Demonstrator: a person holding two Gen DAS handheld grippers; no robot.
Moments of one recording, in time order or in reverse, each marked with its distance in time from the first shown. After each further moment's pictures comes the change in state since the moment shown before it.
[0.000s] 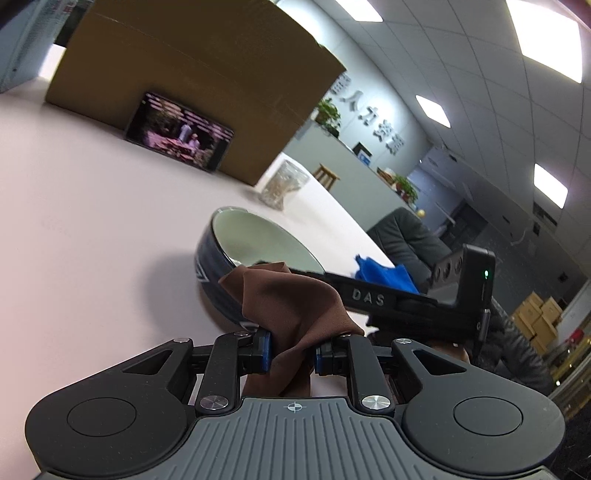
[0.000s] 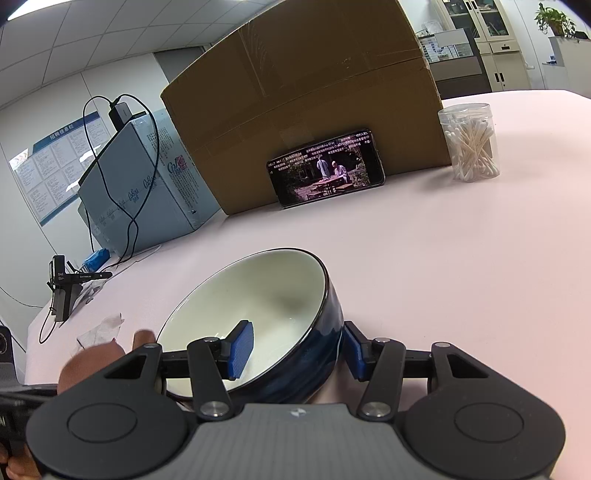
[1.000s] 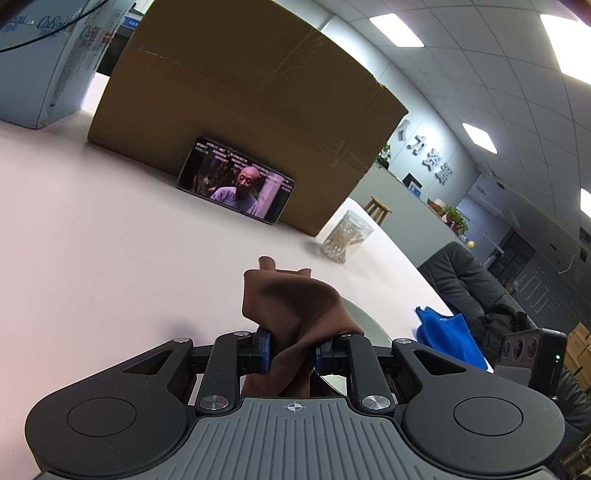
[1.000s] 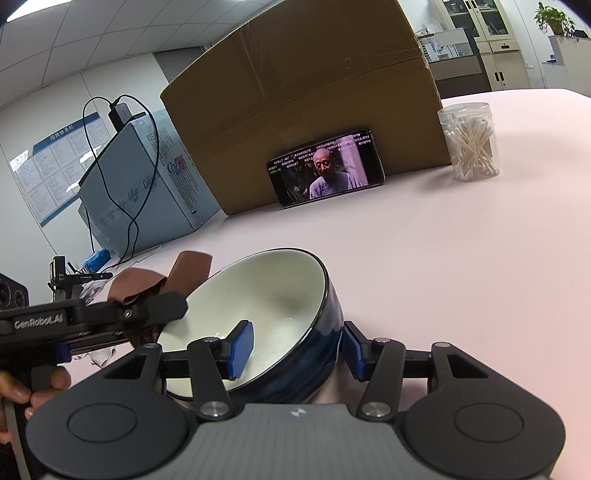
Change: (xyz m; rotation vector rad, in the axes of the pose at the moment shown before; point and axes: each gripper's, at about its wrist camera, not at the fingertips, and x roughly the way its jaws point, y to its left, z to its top) left arm -0.012 0.001 0.026 -0.042 -0.132 0.188; right arm -0.002 -0.001 0.000 0.004 0.000 0.002
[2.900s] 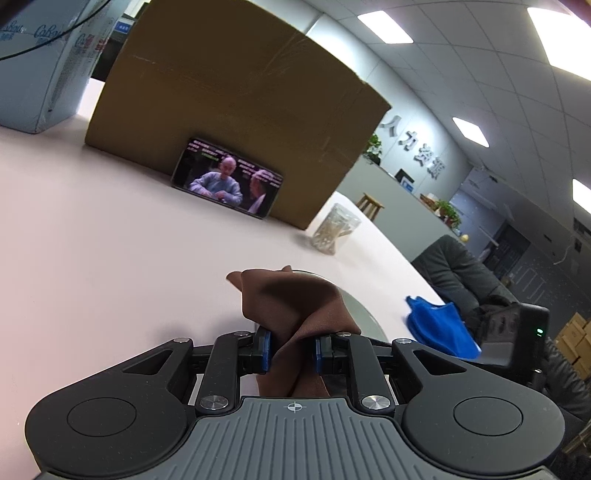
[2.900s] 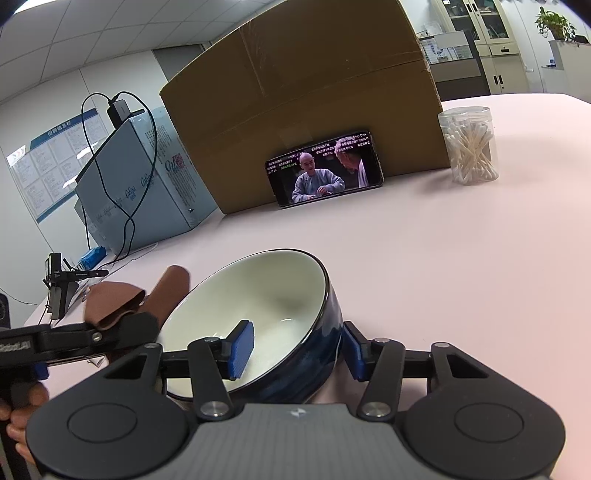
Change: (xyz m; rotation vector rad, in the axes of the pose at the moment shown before) left arm -0.128 -0.119 -0.103 0.048 0.001 -0.007; right arm 0.002 0.002 0.003 -0.014 0.002 -0.017
